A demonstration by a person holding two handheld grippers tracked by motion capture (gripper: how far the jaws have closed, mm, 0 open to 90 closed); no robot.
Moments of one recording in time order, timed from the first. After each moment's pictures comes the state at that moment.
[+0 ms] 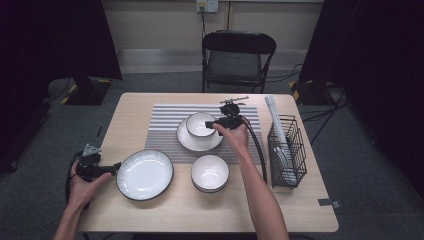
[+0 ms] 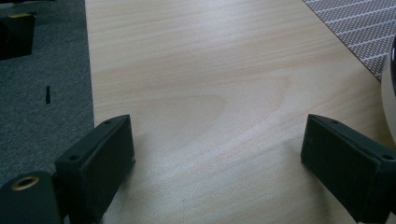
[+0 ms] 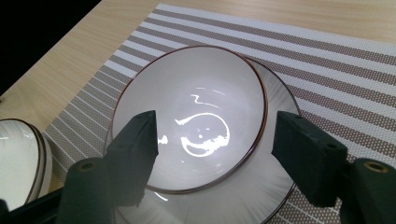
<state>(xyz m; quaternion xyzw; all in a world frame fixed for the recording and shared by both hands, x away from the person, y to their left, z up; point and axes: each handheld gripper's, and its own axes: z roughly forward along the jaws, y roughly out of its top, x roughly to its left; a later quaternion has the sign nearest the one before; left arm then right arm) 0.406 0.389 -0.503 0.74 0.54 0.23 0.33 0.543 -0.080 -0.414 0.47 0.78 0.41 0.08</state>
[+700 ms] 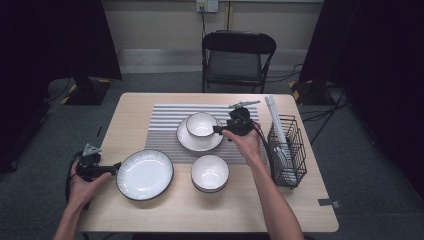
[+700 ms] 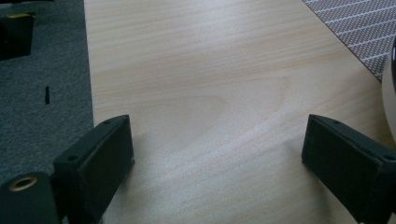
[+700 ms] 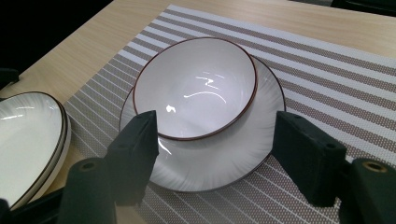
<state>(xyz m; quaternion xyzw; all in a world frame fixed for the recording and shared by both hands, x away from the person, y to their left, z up) 0.407 0.390 -0.504 0.74 0.54 0.23 0.33 0.505 -0.107 -0.395 0.44 0.79 0.42 0.10</state>
